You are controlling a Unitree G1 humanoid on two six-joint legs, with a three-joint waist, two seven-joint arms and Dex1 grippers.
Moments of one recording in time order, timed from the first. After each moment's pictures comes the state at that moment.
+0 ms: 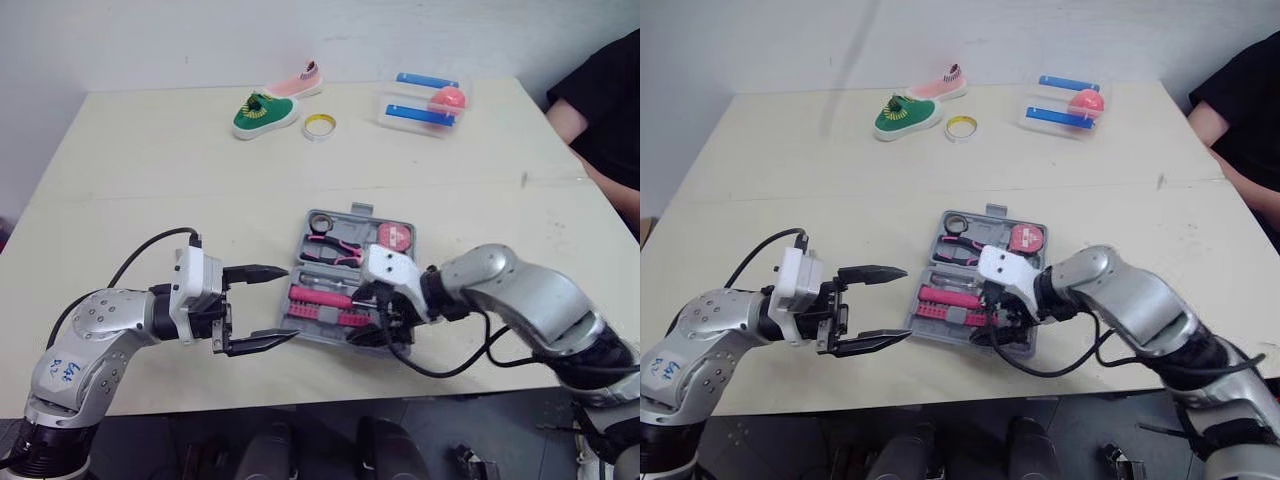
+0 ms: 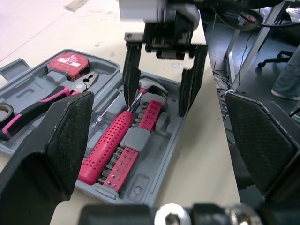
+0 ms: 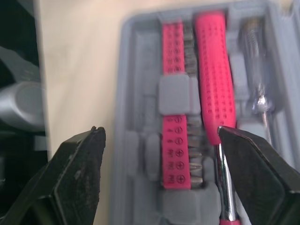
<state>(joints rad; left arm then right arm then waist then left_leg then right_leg) -0.14 0.73 0.12 -0.48 -0.68 0.44 -1.00 -0.71 -0.83 0.36 -0.46 0.48 1.06 1.05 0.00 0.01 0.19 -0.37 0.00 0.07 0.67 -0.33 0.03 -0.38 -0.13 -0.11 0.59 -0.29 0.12</state>
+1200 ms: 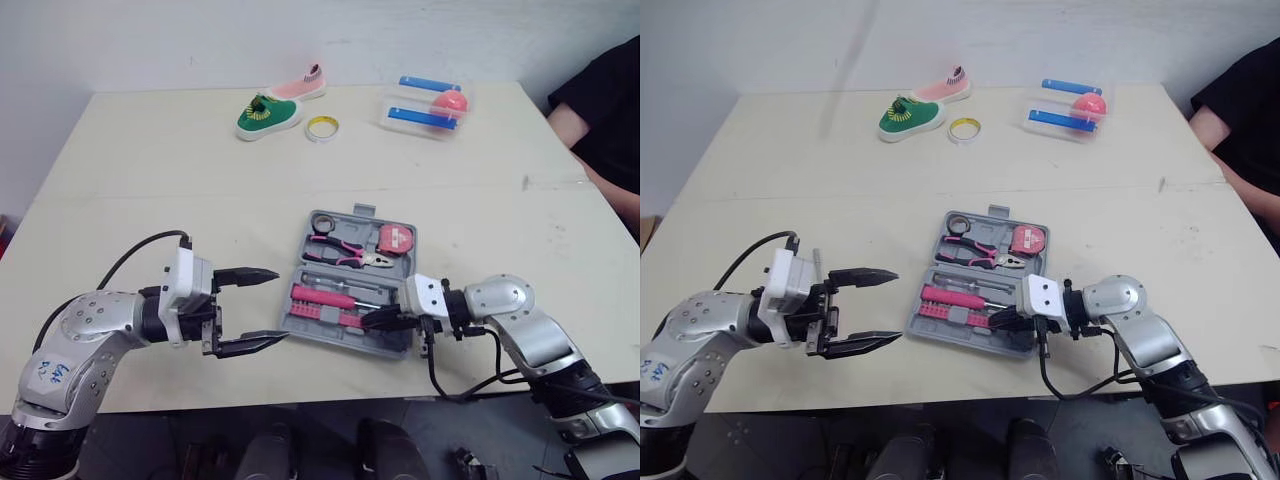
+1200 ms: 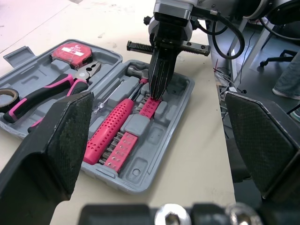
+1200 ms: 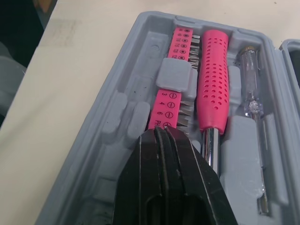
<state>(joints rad) -0.12 0.76 0.15 -0.45 -0.68 0.43 -1.03 -0.41 -0.68 0.28 0.01 0.19 0.02 1.25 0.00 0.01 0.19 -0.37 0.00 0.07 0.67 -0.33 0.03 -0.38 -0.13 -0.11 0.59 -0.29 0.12</state>
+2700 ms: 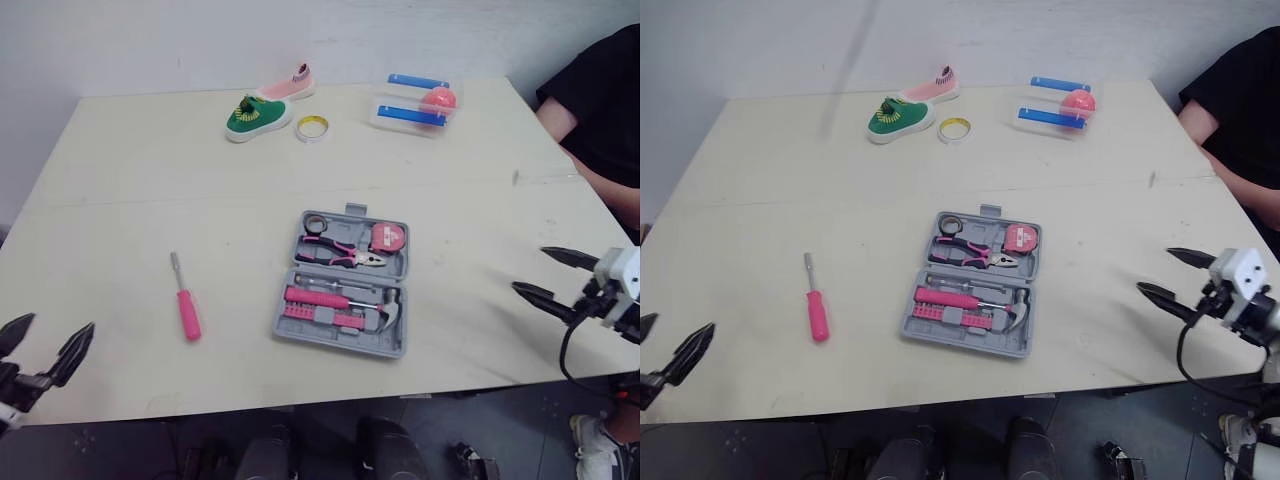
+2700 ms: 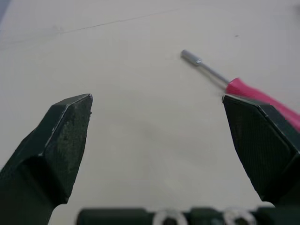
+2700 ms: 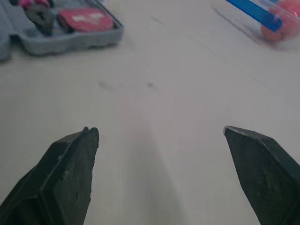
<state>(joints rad) 0.52 0.50 0.83 -0.49 -0.68 0.43 -0.51 -0.35 -0.83 -0.34 0.66 0.42 -0.32 1.34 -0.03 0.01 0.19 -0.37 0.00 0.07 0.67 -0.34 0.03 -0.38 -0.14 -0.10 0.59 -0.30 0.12</state>
